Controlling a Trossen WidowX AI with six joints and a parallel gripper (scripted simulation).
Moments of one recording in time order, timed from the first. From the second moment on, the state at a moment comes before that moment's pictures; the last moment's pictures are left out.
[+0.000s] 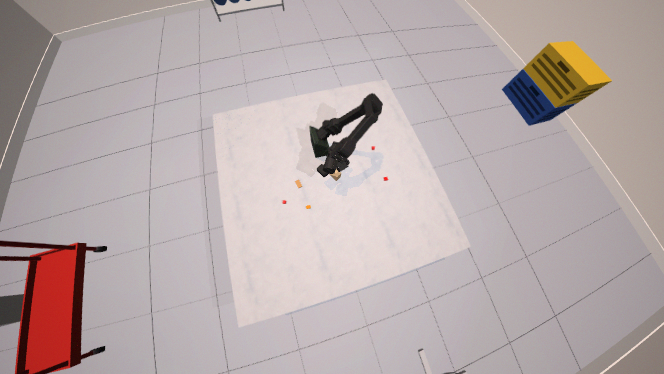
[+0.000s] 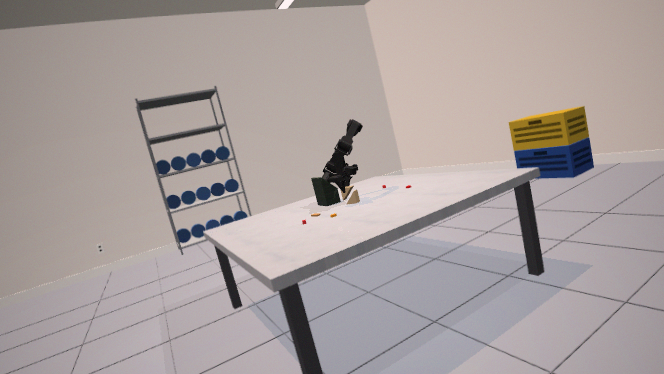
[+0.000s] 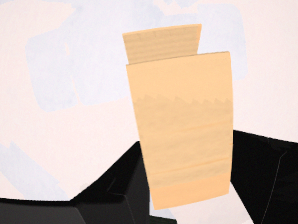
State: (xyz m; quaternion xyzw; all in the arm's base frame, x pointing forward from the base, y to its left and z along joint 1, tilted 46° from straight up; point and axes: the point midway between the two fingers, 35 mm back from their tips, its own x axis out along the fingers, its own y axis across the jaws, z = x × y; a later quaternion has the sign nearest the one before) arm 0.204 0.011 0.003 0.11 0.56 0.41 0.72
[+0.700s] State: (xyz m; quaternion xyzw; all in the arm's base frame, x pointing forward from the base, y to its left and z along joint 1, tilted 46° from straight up) arm 0.210 0.019 -0.003 0.11 0.56 0.41 0.72
